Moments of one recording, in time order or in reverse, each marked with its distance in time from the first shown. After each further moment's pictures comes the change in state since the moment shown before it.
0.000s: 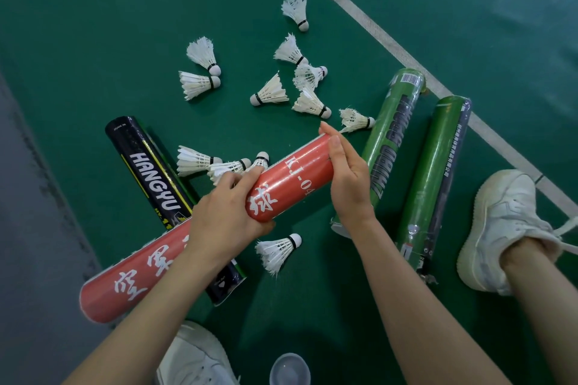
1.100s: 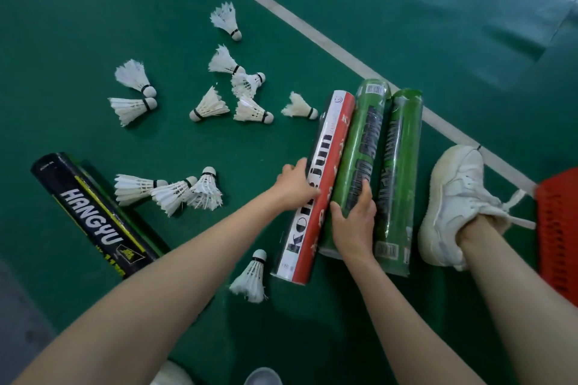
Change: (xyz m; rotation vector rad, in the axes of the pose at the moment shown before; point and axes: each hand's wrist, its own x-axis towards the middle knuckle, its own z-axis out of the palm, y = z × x) left_hand 0.097 0.143 0.100 -0.374 -0.578 -0.024; right_hand -0.027 0.089 -0.108 -0.548 0.366 0.303
